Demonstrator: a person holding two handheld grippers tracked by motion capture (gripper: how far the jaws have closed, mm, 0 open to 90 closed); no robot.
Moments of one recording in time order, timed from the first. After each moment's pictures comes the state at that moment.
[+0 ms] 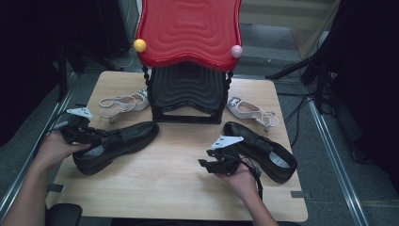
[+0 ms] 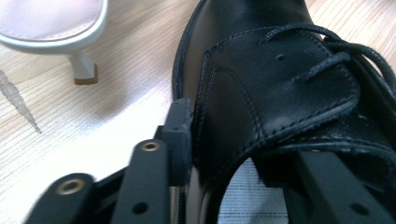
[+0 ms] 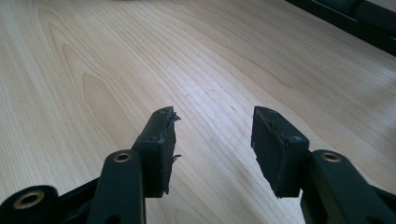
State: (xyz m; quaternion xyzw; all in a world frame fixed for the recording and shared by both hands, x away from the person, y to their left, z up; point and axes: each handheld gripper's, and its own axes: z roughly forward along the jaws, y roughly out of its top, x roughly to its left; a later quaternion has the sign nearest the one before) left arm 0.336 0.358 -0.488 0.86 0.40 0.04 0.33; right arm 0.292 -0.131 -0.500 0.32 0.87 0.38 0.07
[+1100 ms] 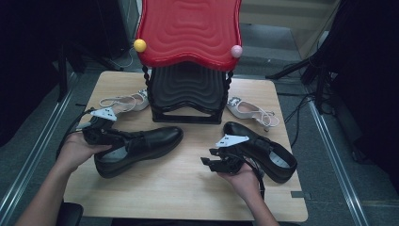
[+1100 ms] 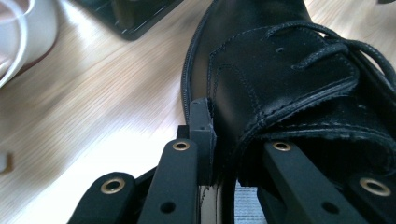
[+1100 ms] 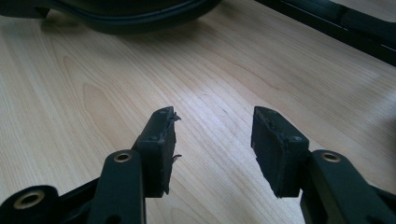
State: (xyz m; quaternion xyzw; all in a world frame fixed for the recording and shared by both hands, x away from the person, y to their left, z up) left arm 0.321 0.267 -0.452 0.87 0.35 0.05 0.34; right arm 0.292 -0.140 -0.496 0.34 0.85 0.39 0.07
